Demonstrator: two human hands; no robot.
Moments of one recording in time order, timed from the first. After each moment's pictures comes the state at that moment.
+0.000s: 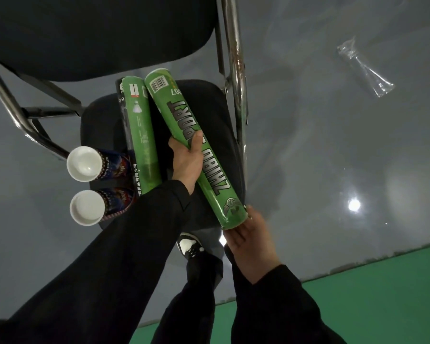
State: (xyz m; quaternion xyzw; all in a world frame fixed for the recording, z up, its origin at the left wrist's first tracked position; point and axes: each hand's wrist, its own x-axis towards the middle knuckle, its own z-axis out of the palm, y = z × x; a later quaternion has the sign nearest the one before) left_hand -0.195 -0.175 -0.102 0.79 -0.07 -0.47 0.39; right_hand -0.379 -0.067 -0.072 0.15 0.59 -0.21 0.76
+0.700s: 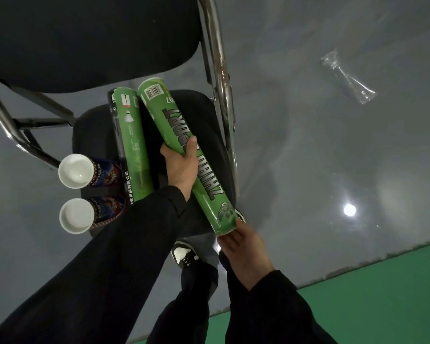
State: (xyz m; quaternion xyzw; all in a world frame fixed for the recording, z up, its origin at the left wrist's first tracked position) left_hand -0.205 -0.177 -0.103 0.81 -0.08 -0.44 0.38; right_hand -0.389 -0.066 -0.071 0.14 0.60 -0.20 0.76
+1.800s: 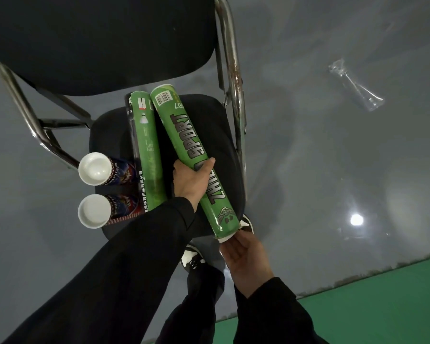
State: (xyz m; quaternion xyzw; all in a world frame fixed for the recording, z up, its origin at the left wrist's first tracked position) left_hand -0.200 -0.147 -0.098 0.86 -0.11 -0.42 0.26; right_hand -0.371 -0.047 -0.065 0.20 0.64 -0.20 0.72
